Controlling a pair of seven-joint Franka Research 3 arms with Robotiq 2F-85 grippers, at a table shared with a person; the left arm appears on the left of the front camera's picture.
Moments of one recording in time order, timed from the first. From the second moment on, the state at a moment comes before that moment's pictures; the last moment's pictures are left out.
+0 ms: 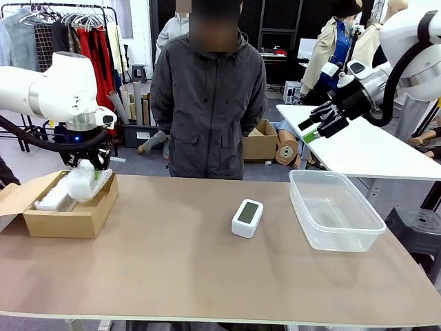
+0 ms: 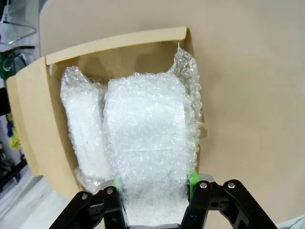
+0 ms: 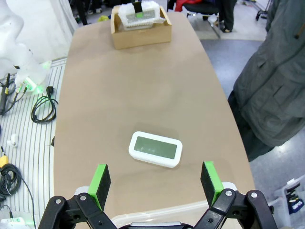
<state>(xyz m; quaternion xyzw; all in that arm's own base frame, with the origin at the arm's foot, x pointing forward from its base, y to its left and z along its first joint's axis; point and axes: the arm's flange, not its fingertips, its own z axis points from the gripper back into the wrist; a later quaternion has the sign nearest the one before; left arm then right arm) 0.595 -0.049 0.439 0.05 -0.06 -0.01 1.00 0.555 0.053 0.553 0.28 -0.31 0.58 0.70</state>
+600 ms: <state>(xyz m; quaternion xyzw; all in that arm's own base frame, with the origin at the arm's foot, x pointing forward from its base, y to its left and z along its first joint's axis) 0.605 -0.045 0.404 0.06 -0.05 0.02 1.00 0.555 0.053 0.553 0.28 -0.31 0.58 0.70</state>
